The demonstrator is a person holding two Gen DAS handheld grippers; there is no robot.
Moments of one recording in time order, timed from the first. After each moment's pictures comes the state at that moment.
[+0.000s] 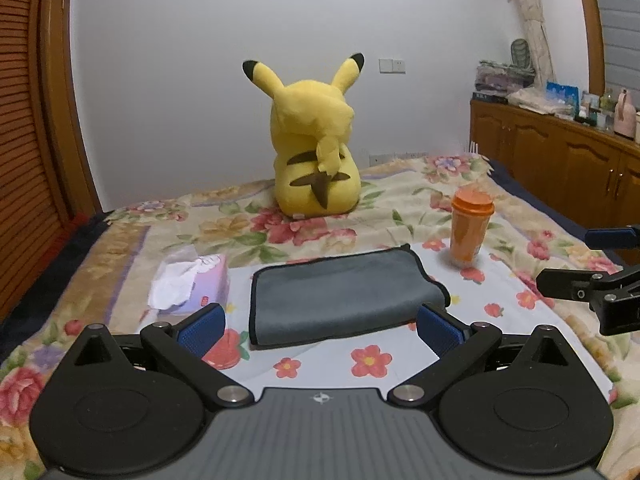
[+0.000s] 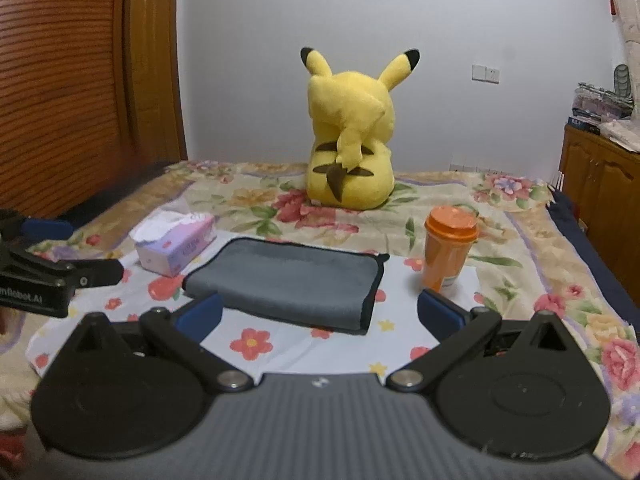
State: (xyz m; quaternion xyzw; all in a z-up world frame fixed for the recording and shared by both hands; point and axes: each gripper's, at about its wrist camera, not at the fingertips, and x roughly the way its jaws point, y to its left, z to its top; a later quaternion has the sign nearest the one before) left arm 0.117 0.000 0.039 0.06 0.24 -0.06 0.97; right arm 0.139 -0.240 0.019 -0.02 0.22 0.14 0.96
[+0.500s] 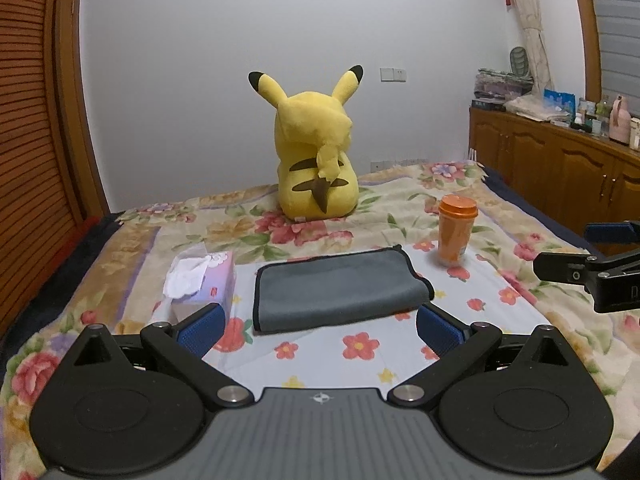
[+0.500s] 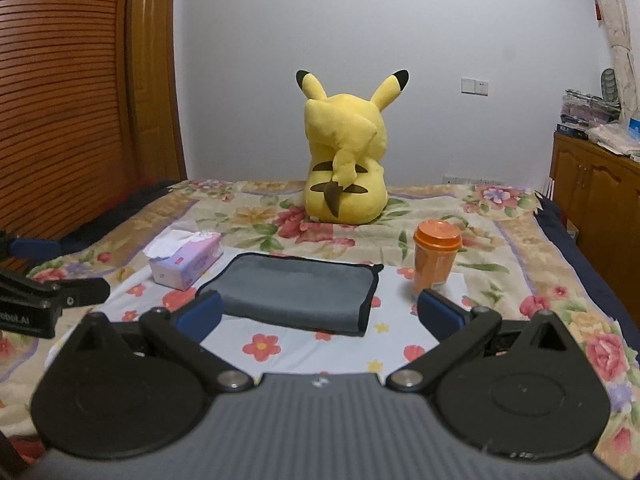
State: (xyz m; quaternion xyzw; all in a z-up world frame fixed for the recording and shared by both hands) left arm 0.065 -0.004 0.050 0.06 0.24 -0.06 0.97; right arm 0.101 -0.248 0.035 0.00 0.21 0.13 0.97
